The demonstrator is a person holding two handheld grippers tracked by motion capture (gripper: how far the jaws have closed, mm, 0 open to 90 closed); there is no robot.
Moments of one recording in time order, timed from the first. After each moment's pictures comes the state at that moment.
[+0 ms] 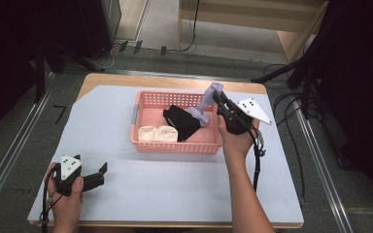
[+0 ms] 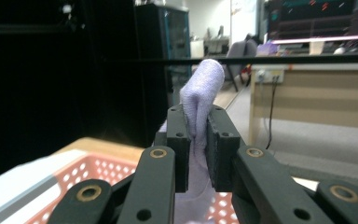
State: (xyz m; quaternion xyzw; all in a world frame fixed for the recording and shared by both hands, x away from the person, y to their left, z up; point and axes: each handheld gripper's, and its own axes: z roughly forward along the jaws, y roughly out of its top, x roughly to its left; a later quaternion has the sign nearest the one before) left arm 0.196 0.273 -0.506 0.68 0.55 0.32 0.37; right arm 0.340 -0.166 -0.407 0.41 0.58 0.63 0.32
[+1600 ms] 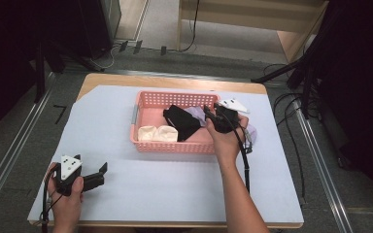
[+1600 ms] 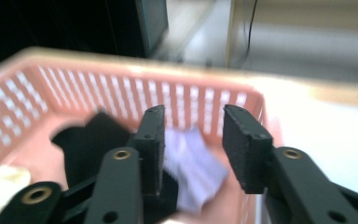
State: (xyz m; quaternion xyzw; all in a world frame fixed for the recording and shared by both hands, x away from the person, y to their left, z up) left arm 0.196 0.273 -0.506 0.68 0.55 0.31 0.37; right arm 0.372 -0.139 -0.447 0.52 0.67 0.46 0.26
